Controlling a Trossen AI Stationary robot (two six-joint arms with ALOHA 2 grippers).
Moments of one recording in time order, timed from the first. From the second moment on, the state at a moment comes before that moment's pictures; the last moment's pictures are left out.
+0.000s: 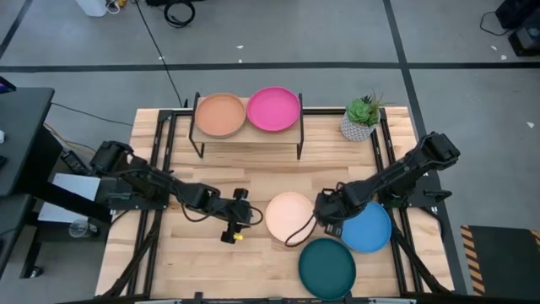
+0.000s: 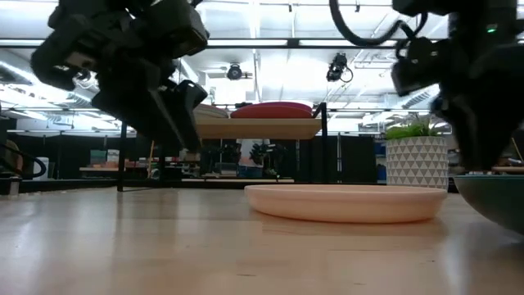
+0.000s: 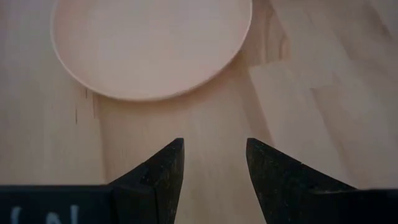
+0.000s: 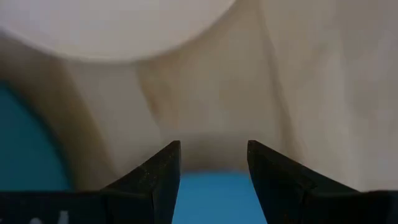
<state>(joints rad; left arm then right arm) -0.33 1.58 0.80 -0.07 -0.12 -0.04 0.40 1.57 0.95 -0.90 0.07 0.78</state>
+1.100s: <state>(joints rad) -0.33 1.58 0.81 -0.10 -0.14 0.08 0.55 1.75 1.10 -1.06 0.03 1.40</state>
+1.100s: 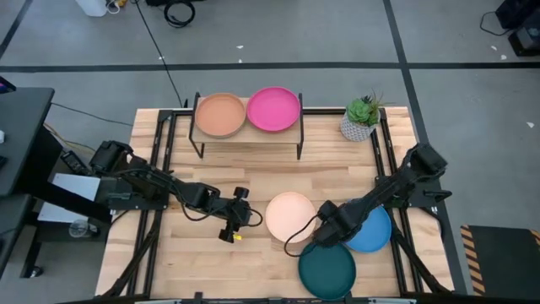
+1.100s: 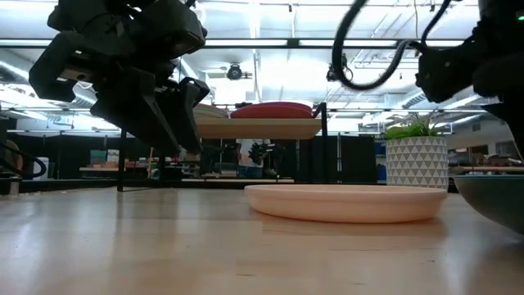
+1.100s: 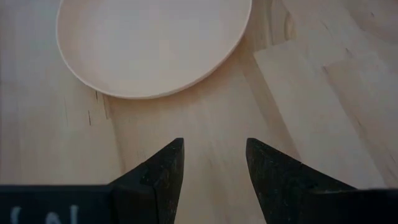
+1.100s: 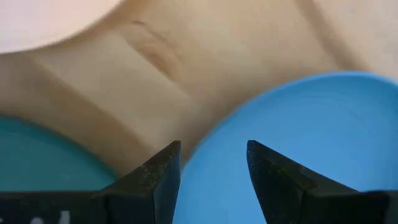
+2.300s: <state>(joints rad) -0.31 1.58 0.80 -0.14 -0.14 -0.07 0.53 1.91 1.19 -1.12 0.06 1.22</state>
